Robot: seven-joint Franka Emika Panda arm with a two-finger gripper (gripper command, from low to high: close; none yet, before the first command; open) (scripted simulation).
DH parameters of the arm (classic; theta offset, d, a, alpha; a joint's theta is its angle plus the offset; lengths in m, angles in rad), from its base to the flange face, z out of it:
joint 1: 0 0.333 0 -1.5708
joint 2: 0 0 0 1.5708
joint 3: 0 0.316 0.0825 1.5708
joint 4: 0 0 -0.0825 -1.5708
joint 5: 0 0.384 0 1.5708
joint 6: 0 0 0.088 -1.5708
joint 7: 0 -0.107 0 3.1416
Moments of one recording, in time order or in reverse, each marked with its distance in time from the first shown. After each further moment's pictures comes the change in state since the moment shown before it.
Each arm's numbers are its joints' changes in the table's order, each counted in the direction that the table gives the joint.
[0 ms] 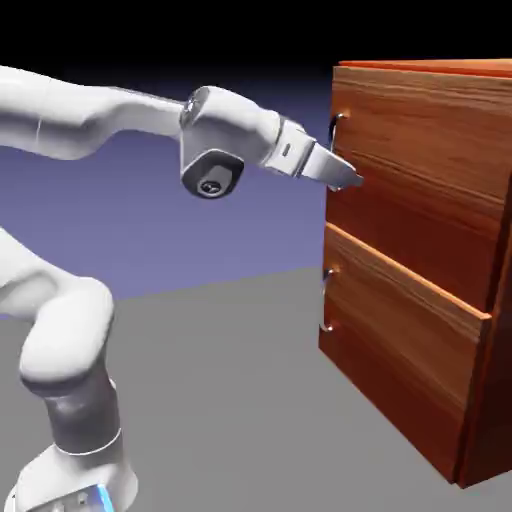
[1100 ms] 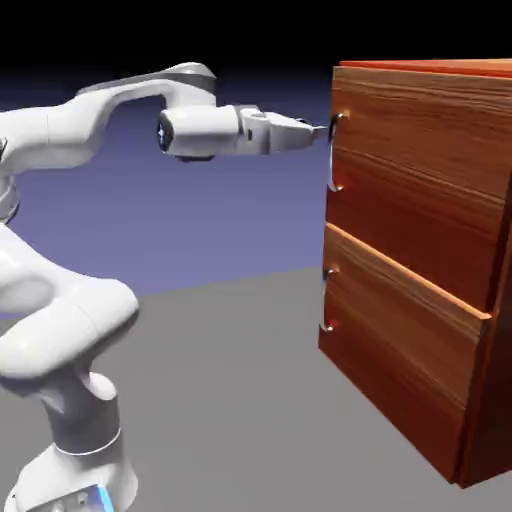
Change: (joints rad) arm -0.557 -0.295 0.669 0.345 1.435 0.011 0.863
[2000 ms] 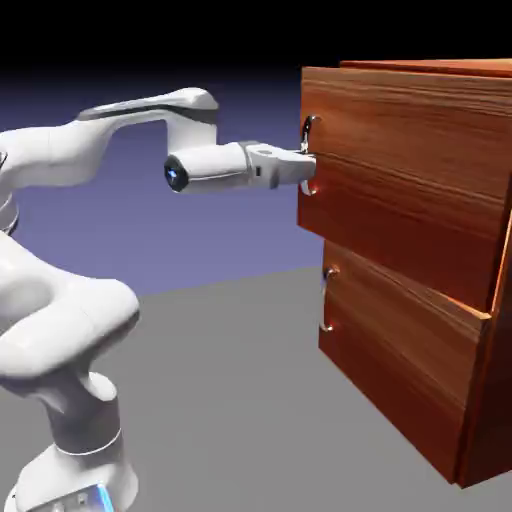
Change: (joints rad) arm 0.142 -0.077 -0.071 -0.224 0.215 -0.310 0.232
